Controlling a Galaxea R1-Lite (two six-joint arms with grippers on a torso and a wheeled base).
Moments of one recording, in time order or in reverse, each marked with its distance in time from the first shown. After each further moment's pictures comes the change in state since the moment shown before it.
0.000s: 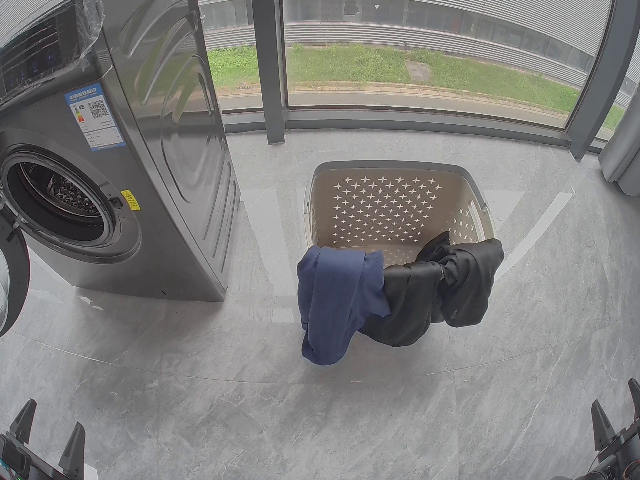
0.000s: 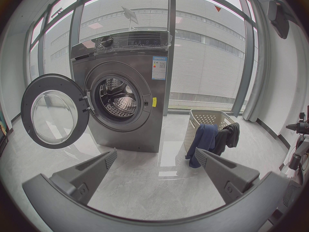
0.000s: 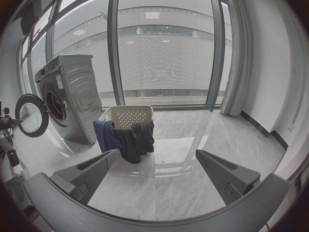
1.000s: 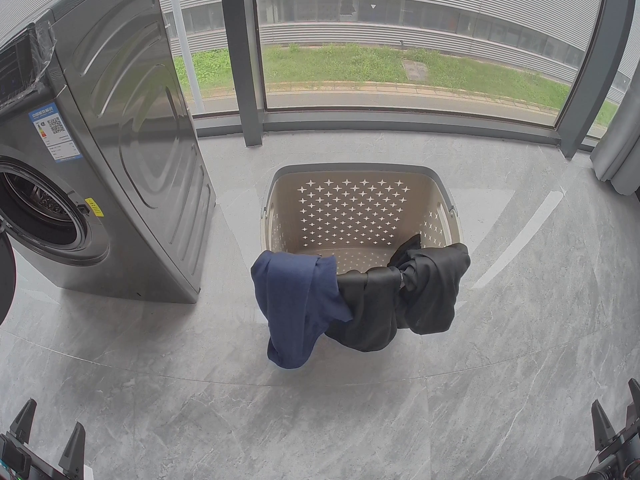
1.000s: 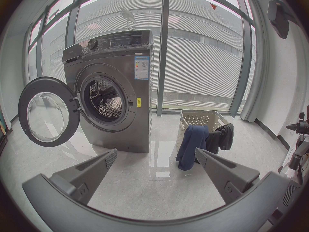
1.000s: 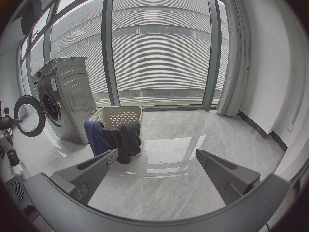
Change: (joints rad) left arm 0.000 0.000 0.000 0.000 0.001 0.000; right arm 0.000 0.000 0.000 0.001 0.000 -0.001
